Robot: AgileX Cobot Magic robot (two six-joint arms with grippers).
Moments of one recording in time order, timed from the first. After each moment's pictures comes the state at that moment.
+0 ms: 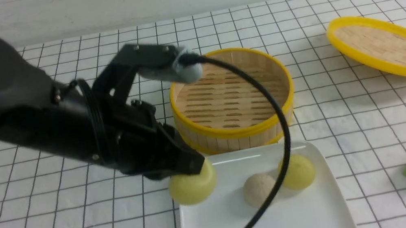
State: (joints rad) right arm 0.60 0.36 -1.08 -0.36 1.15 0.20; left arm -0.43 1.40 -1.00 -0.68 0.81 0.66
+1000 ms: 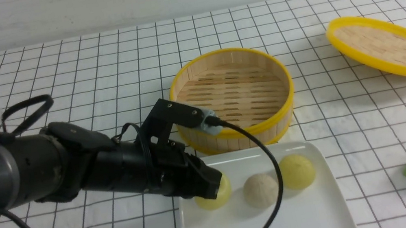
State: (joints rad) right arm 0.60 0.36 -1.08 -0.35 1.19 0.20; left arm -0.43 1.69 -0.86 -1.21 0.47 1.34
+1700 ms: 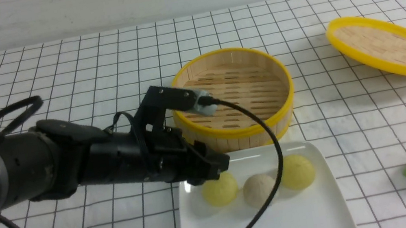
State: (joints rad) right arm 0.60 0.36 -1.08 -0.34 1.20 0.20; left arm -0.43 1.61 -0.86 -1.35 0.47 1.37
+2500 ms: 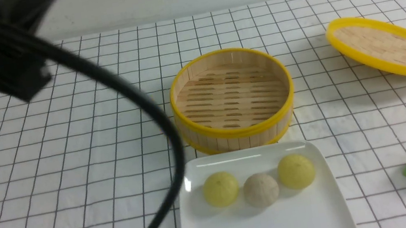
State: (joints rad) right arm 0.60 0.36 -1.08 -0.42 1.06 0.20; left arm -0.43 0.76 -0.89 -1.15 0.10 1.40
